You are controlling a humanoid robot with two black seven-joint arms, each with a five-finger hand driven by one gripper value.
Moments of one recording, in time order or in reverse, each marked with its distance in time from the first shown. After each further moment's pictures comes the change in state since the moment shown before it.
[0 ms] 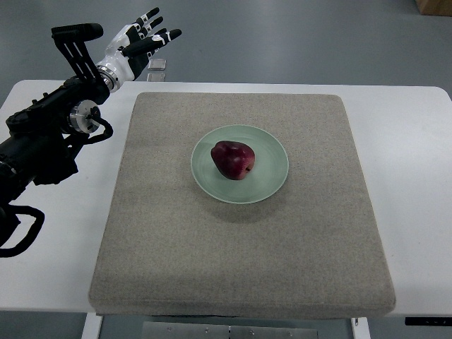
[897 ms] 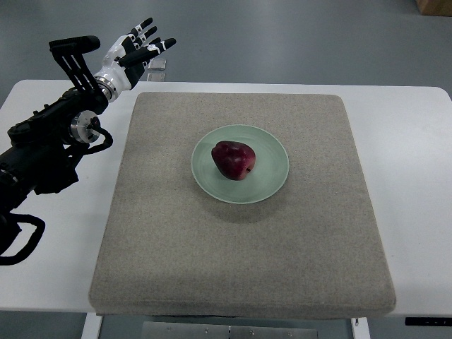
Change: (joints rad) left arm 0.037 -0.005 -0.007 -0.001 -0.007 0.034 -0.018; right arm 0.000 0.000 0.001 0.040 -0.003 0.012 0.000
